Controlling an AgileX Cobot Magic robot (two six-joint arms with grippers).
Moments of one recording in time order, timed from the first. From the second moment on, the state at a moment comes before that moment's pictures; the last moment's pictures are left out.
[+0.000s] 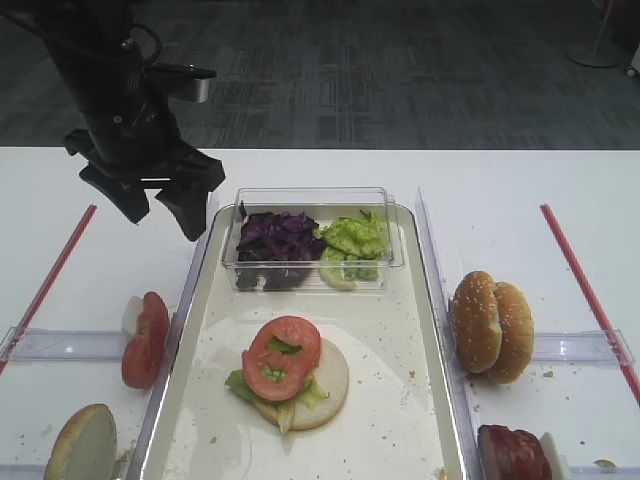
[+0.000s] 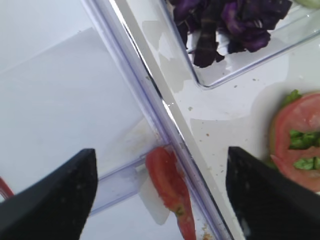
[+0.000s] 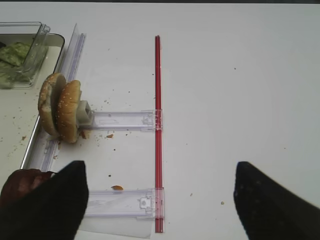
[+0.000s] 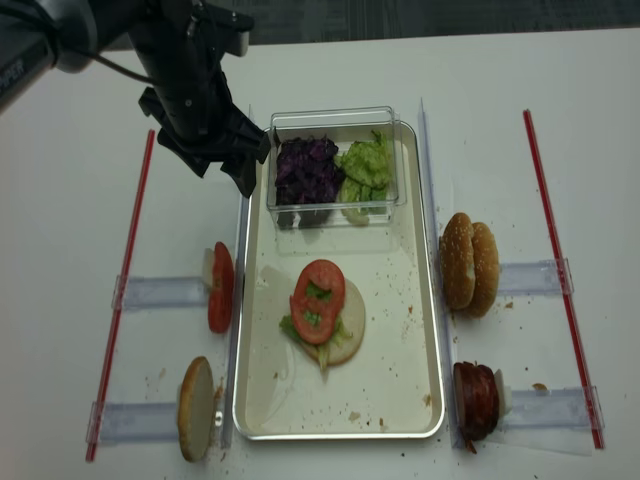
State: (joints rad) left arm -0.32 1.88 -1.56 -0.07 1.22 0.11; right arm -0.05 -0.02 -0.48 0.06 1.13 -0.05
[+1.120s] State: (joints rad) left arm -0.09 1.88 -1.56 0.05 1.22 0.03; right arm -0.05 -0.02 -0.48 0.06 1.13 -0.05
